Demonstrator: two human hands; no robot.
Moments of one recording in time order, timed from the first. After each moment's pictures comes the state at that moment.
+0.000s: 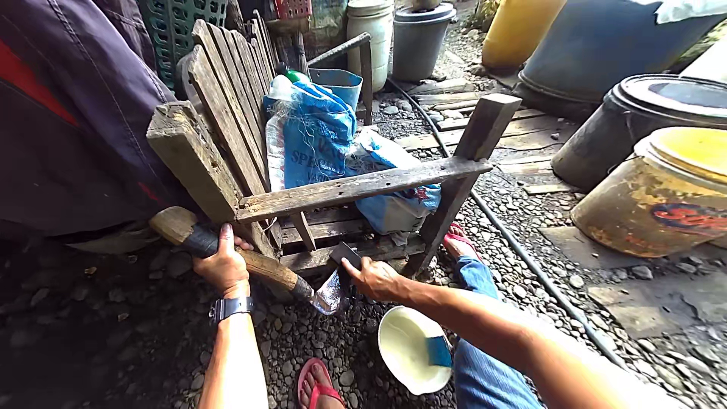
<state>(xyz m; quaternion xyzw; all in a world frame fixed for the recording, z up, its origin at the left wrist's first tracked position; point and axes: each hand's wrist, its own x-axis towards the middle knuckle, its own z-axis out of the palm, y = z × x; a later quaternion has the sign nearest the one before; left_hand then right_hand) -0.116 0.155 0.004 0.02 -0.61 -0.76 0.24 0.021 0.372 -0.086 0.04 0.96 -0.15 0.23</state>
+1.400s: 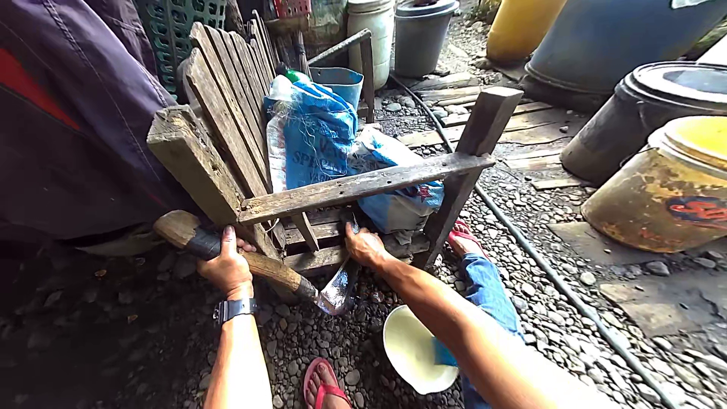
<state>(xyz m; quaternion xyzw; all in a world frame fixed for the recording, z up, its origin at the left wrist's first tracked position) -0.116 0.154 0.004 0.02 -0.61 -0.75 0.24 -0.036 0.373 -0.079 0.22 0.94 -0.22 0.17</state>
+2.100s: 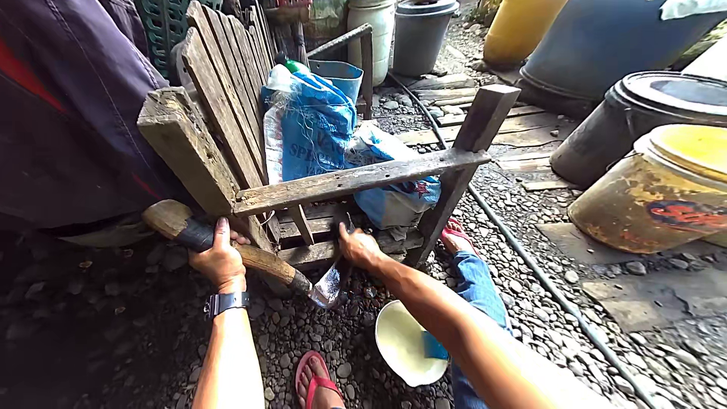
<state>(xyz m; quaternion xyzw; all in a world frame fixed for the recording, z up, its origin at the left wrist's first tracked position) -0.119 0.153 -0.001 0.00 -0.60 -0.76 0.24 -0.028 0.369 -0.078 0.20 0.94 -0.22 0.17</state>
